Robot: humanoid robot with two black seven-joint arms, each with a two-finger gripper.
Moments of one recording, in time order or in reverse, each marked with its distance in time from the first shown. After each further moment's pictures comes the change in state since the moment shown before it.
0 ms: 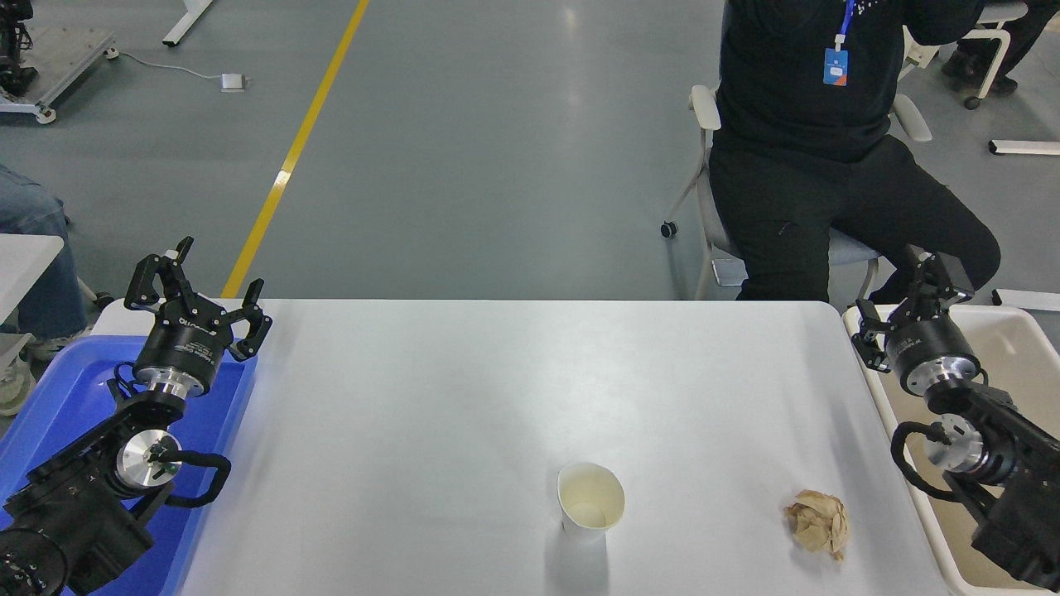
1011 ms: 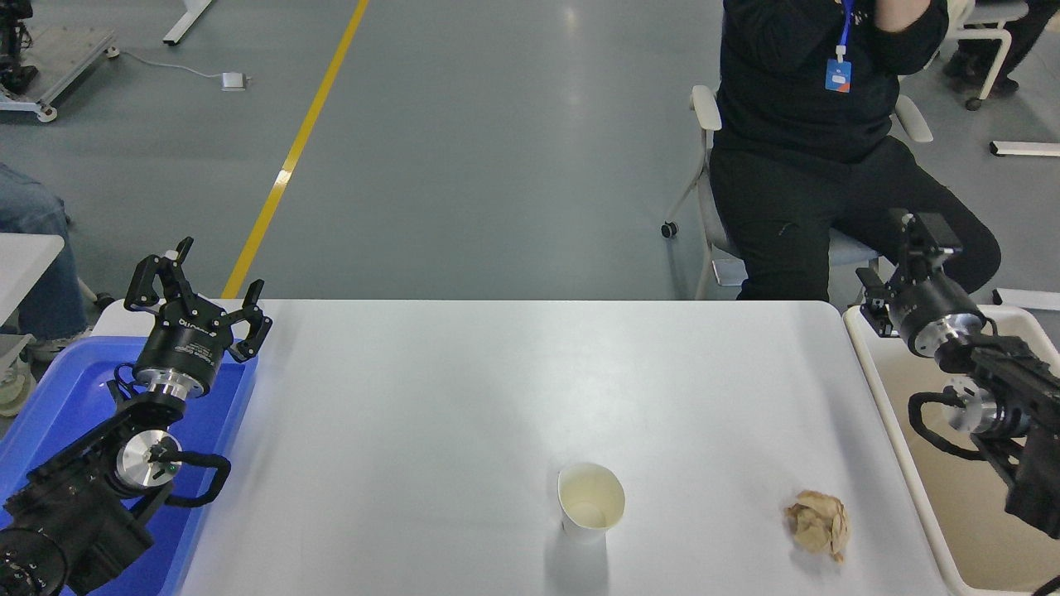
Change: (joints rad) left arm 0.000 0.000 0.000 0.000 0.000 0.000 0.000; right arm 0.310 -0.110 -0.608 -0.038 -0.048 -0.002 -0.028
